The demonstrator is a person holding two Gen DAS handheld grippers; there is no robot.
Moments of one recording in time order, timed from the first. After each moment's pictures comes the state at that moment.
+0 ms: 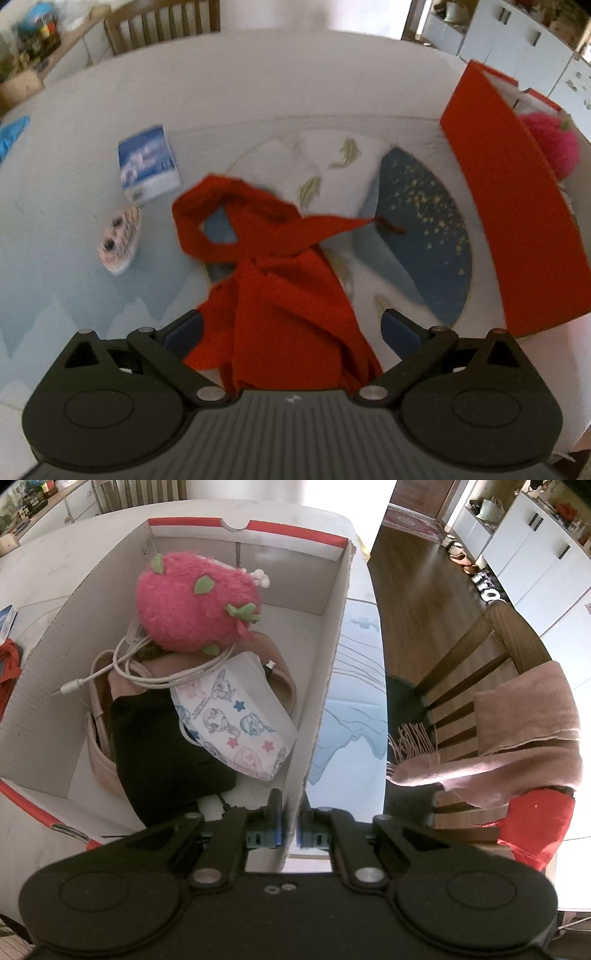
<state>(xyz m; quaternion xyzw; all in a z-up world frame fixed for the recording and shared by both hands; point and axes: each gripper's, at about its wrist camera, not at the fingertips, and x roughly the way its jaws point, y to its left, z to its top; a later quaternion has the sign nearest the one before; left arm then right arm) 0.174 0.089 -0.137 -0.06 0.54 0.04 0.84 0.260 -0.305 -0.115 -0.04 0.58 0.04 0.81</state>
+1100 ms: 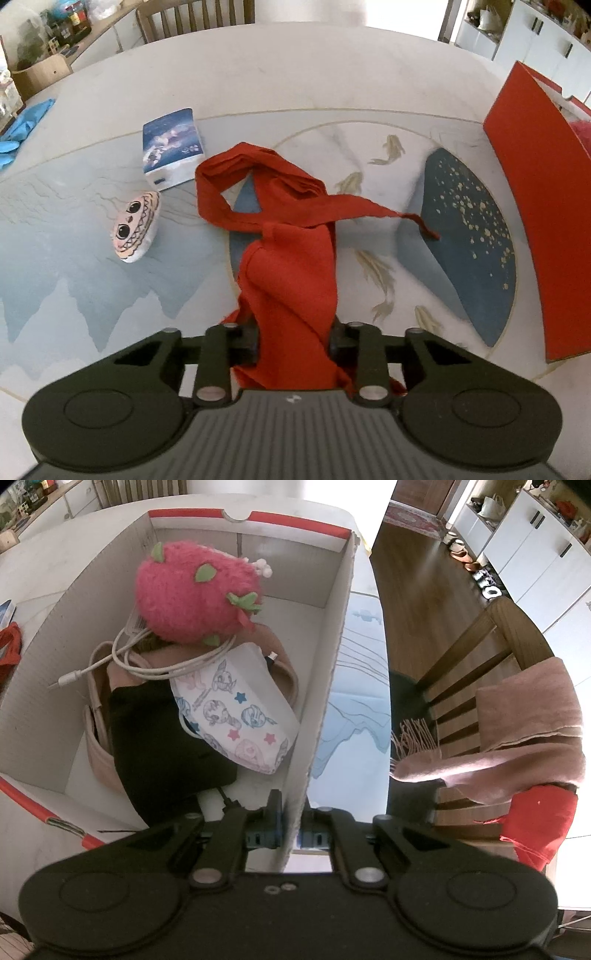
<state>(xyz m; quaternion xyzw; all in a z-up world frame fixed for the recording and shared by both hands) 0.182 0.099 -0.148 -0.06 0.54 0.10 0.84 0.258 -0.304 -0.119 -0.04 0.59 0.04 0.81</state>
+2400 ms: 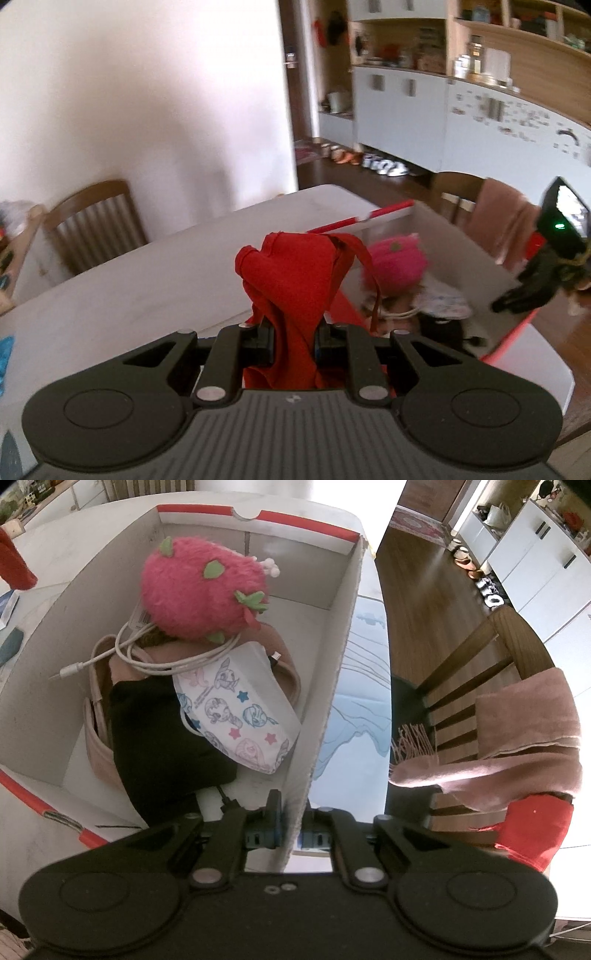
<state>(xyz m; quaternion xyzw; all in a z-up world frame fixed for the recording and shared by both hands) 0.183 -0.013 0.015 0.09 0.34 -0.10 0.93 0.261 -0.301 -0.121 -0.06 0.59 0.04 0.81</state>
